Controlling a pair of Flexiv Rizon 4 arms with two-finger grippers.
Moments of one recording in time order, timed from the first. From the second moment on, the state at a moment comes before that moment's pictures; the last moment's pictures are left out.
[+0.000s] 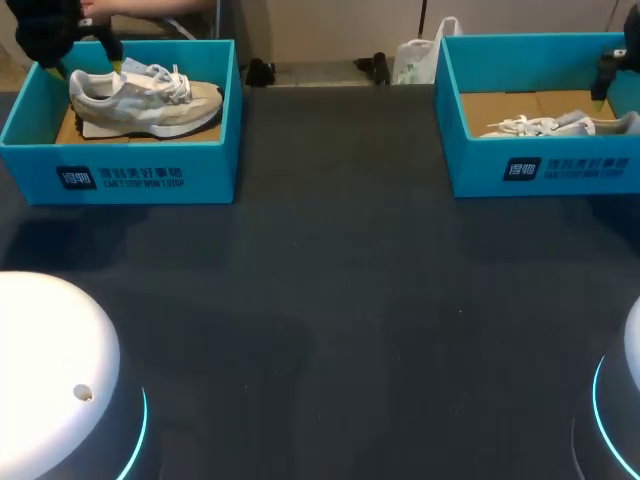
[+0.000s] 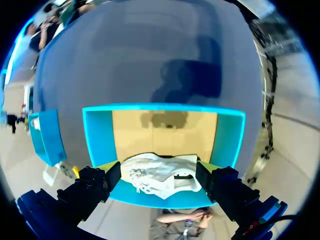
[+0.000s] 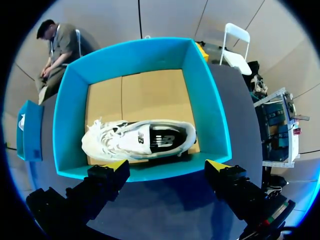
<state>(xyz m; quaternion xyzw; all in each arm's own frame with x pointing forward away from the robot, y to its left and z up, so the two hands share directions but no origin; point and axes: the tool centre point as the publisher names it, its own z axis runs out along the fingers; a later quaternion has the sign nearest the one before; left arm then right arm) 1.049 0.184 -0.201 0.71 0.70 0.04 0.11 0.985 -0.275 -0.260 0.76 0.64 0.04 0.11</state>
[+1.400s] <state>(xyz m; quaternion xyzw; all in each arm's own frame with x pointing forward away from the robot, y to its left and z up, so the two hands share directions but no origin) 1.192 0.269 -0.282 0.71 0.70 0.06 0.09 0.985 -0.275 -0.261 0.76 0.64 0.04 0.11</state>
